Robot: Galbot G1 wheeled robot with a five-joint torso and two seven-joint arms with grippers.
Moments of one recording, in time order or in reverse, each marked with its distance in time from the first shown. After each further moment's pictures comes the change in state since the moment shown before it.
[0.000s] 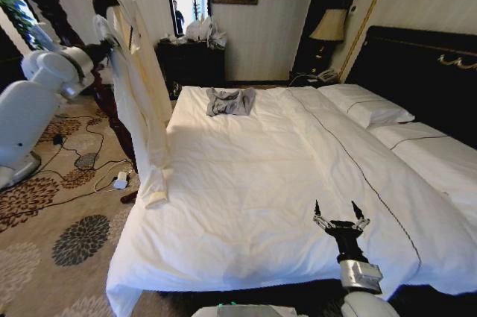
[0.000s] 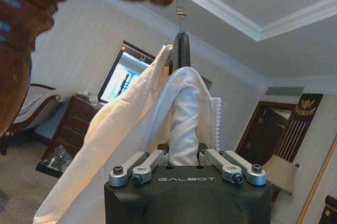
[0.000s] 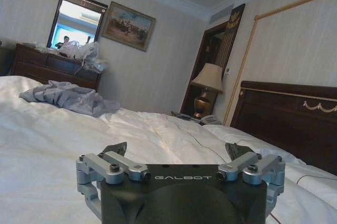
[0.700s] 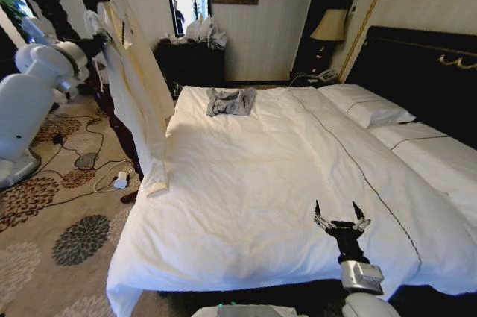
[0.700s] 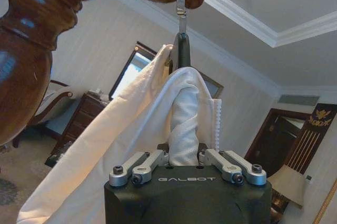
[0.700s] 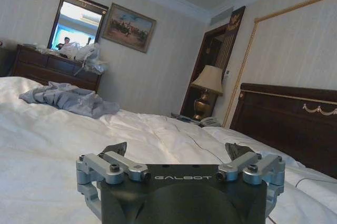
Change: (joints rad) left arm -0.034 -0.051 0.015 0.111 -0.012 0.001 -0.008; right arm -0.013 -0.007 0.010 0.014 0.001 0.002 0.002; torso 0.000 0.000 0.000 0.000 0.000
